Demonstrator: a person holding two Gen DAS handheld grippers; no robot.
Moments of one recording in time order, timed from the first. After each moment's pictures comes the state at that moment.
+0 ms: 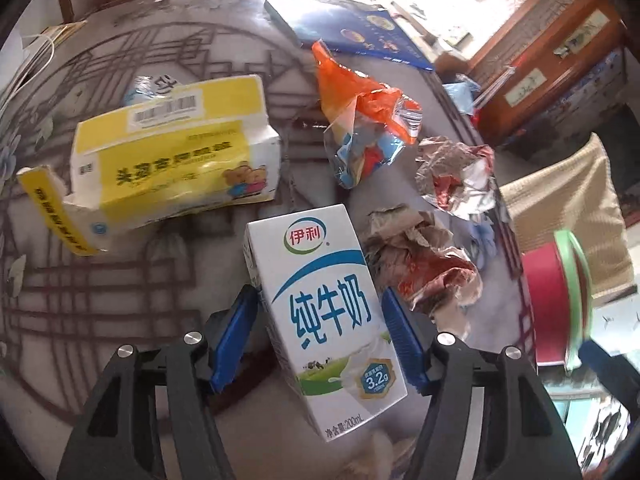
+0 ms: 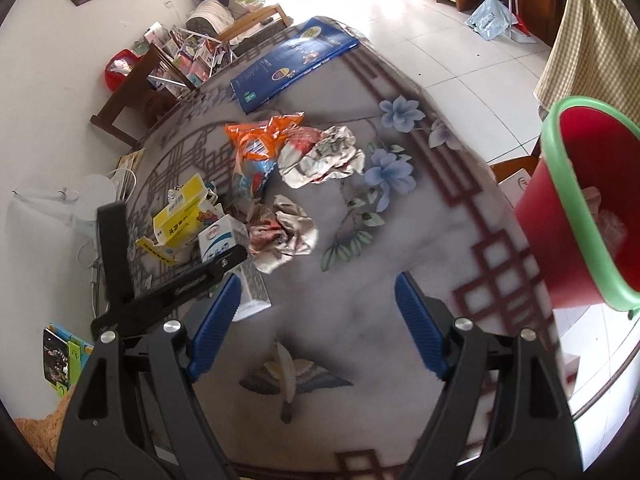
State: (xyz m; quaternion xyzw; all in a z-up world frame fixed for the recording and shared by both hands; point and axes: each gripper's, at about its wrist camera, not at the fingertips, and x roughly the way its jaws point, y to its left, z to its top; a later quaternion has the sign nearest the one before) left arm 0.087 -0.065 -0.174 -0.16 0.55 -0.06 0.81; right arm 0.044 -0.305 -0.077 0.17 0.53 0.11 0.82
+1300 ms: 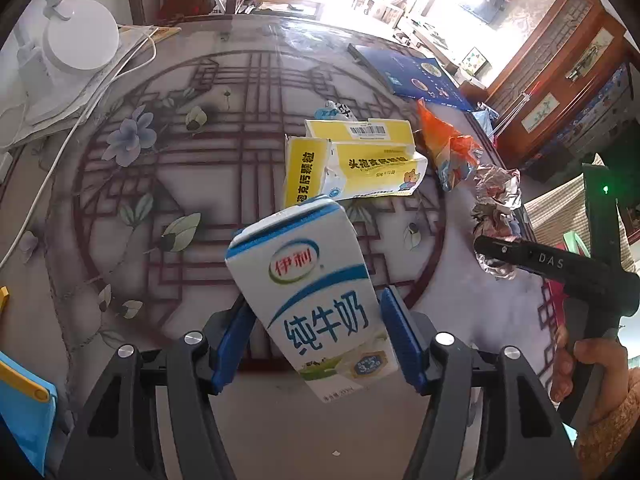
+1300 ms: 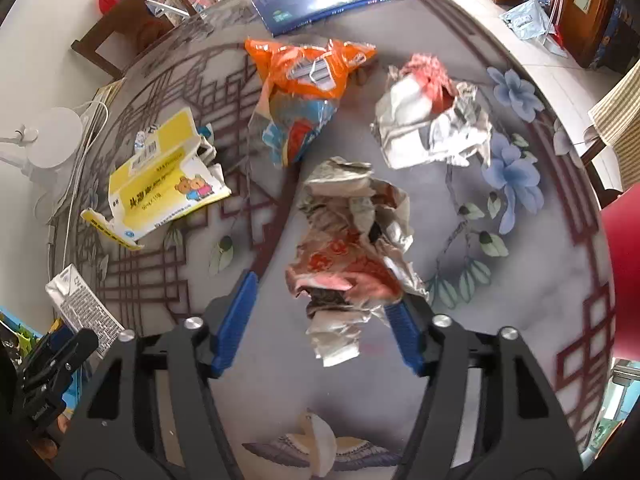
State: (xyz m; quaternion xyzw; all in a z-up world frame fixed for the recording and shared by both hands) left arm 0.001 0.048 -0.142 -0.16 0.52 -0.01 0.84; right arm 0.107 -0.207 -0.151 0.07 0.60 0.12 0.79
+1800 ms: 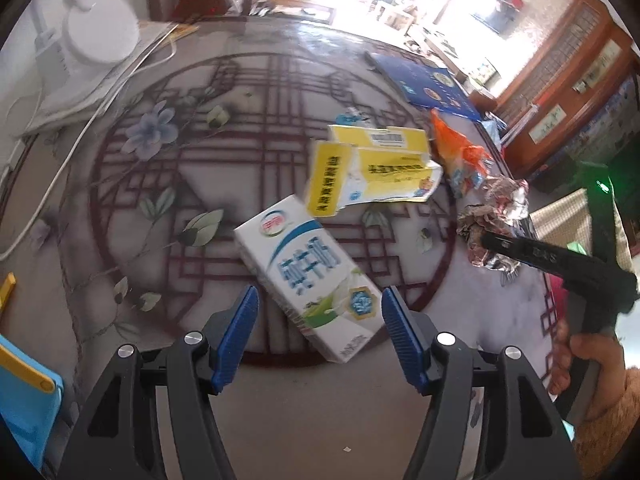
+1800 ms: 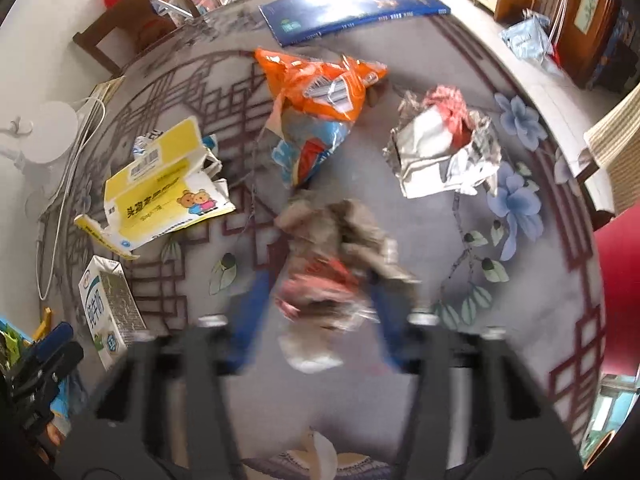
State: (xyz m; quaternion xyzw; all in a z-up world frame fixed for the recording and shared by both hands) left arm -0.007 0.064 -0.143 -0.17 0.52 0.02 0.84; right arm 0.116 -0.185 -0.146 0.04 0.57 0.12 0.81
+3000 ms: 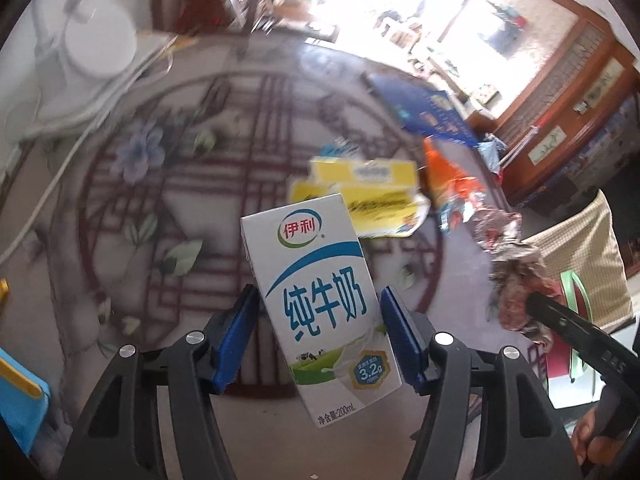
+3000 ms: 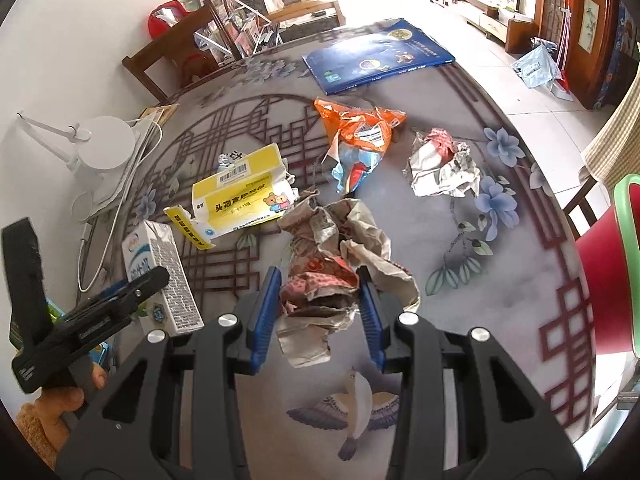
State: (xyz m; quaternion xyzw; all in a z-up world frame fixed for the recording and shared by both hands) left arm 0.015 0.046 -0.125 -0.18 0.48 0.02 0.86; right arm 0.053 -0.188 -0.080 0.07 0.51 0.16 0.84
